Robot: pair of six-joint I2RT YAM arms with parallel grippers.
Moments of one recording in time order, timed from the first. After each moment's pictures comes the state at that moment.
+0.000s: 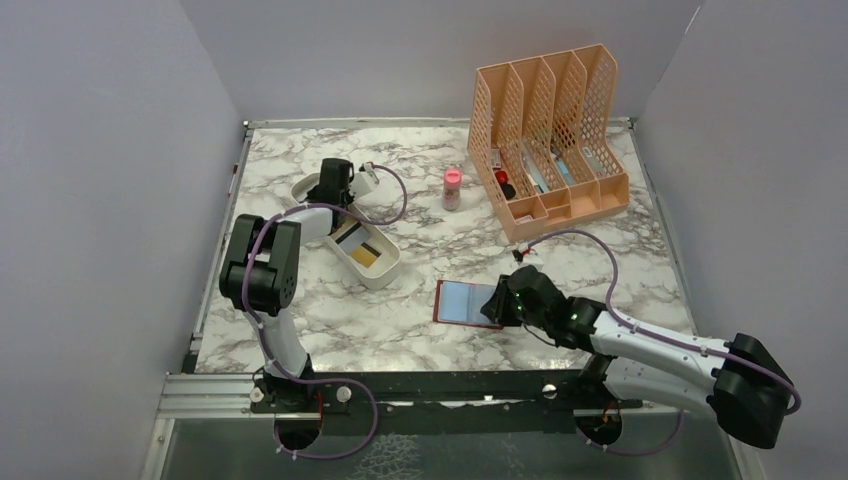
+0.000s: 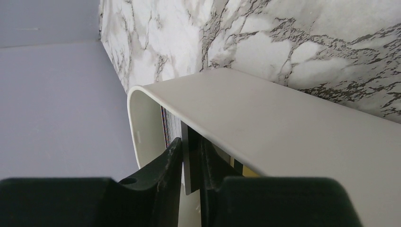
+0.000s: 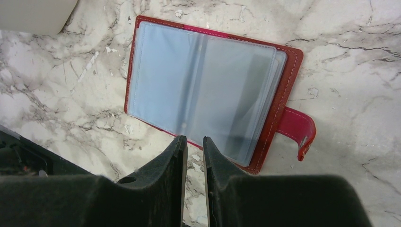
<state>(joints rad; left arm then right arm) -0.18 1.85 1.05 0.12 -0.37 0.95 0.90 0.97 0.40 -0.18 0.17 0.84</state>
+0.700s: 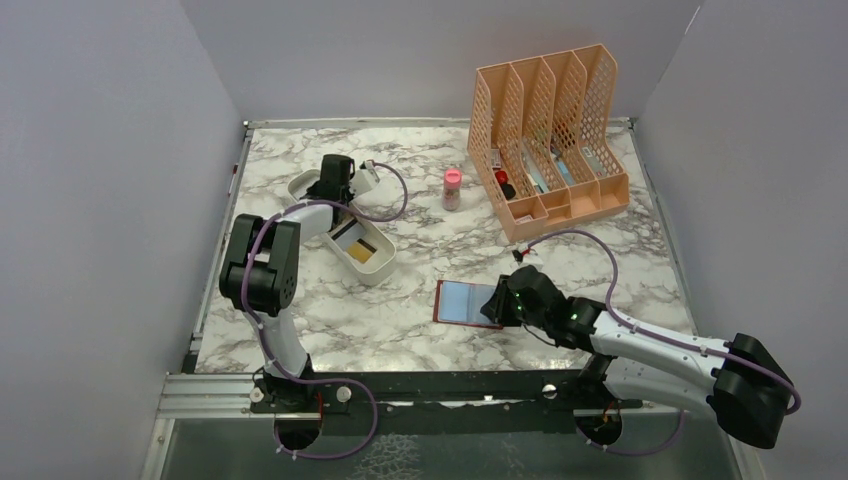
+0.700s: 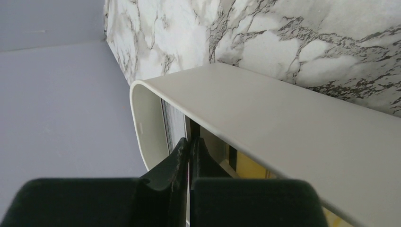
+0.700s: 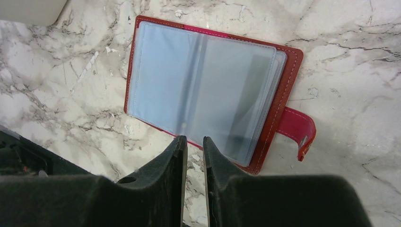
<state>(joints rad) -0.19 1.84 1.08 0.09 -0.39 0.98 0.90 0.98 0.40 -0.18 0.17 0.84</state>
